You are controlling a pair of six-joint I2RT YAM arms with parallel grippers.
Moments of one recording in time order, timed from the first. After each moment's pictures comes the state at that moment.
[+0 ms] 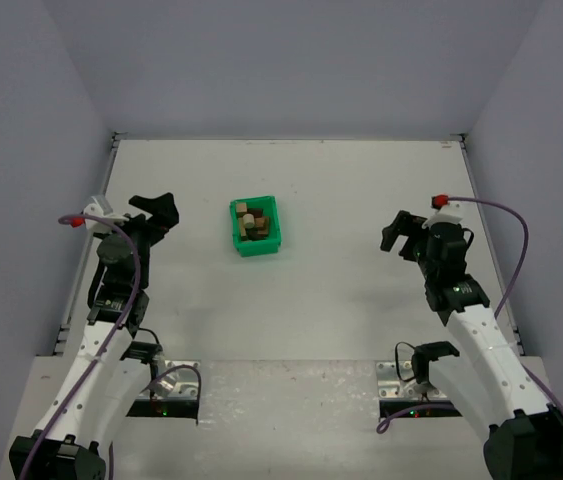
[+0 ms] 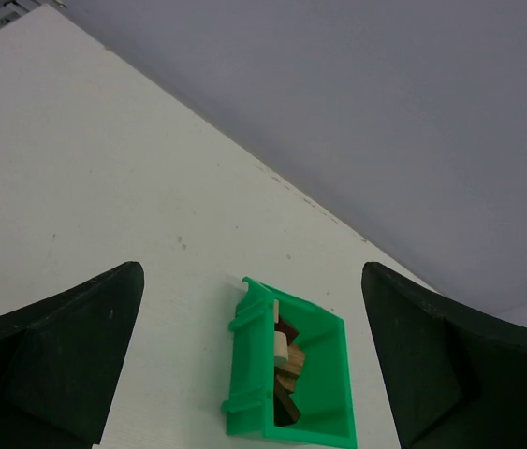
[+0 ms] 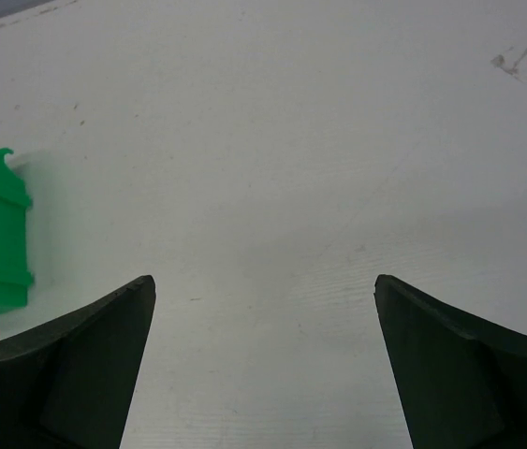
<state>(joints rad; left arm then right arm) -0.07 0.61 0.46 0.13 -0.27 -0.68 0.15 0.78 0.48 -0.10 0.13 0.32</state>
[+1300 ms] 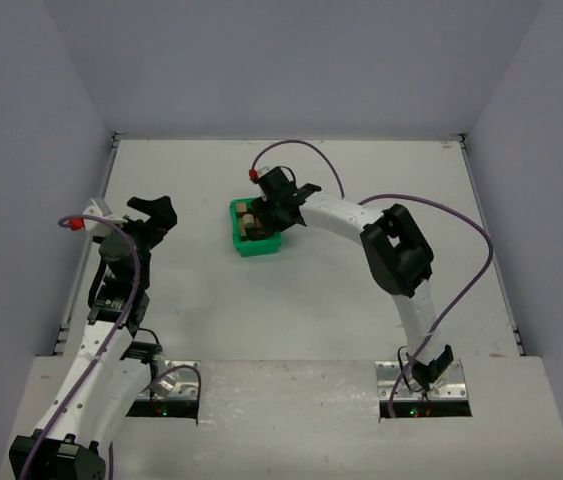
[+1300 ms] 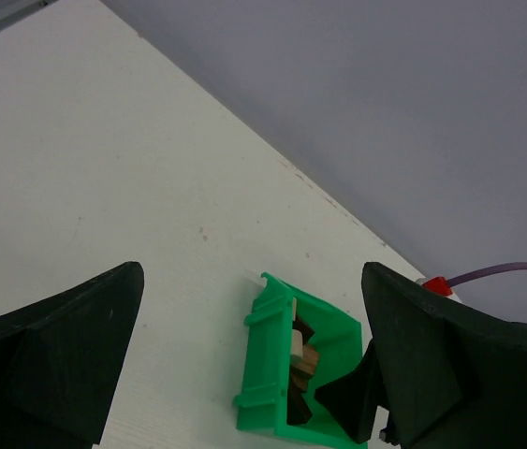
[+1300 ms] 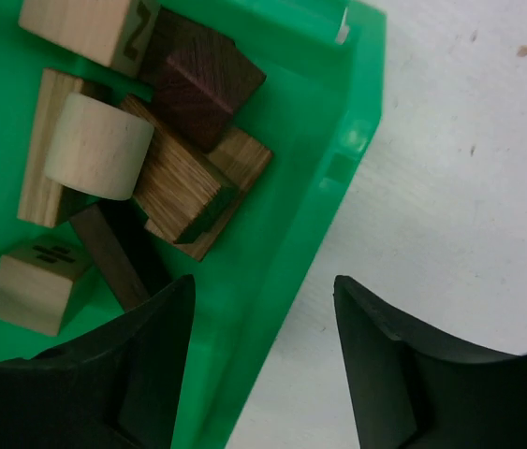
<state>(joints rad) -0.07 0.61 0.46 0.08 -0.33 -0.71 0.70 2.16 1.62 -0.42 0.13 0.12</state>
